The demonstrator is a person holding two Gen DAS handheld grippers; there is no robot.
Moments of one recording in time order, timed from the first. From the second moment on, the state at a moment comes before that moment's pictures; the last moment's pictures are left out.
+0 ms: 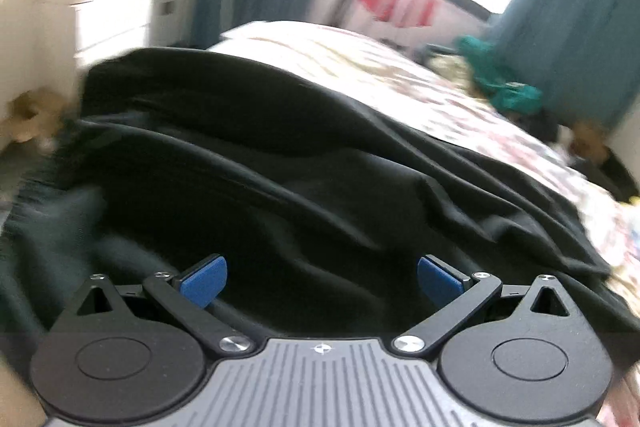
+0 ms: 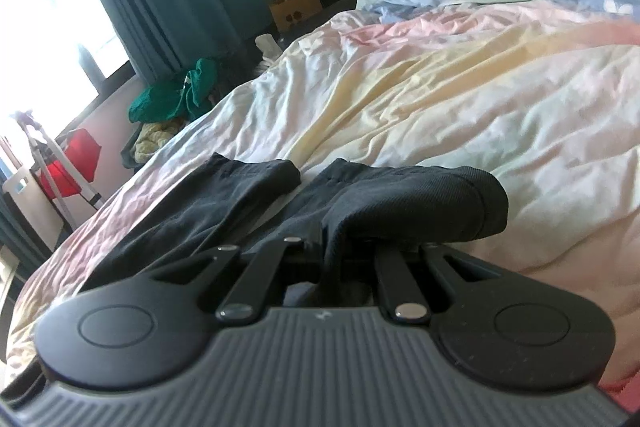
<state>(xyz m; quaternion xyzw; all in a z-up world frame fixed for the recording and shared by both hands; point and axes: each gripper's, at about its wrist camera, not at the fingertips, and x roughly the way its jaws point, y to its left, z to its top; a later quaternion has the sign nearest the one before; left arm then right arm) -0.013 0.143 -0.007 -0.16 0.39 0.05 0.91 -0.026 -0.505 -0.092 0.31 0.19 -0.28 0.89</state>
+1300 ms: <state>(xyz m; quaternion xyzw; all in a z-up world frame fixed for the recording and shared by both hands) -0.095 0.306 -0.051 -0.53 0.41 0.15 0.72 -0.020 -0.555 -0.145 0.46 0.21 -0.26 0.83</state>
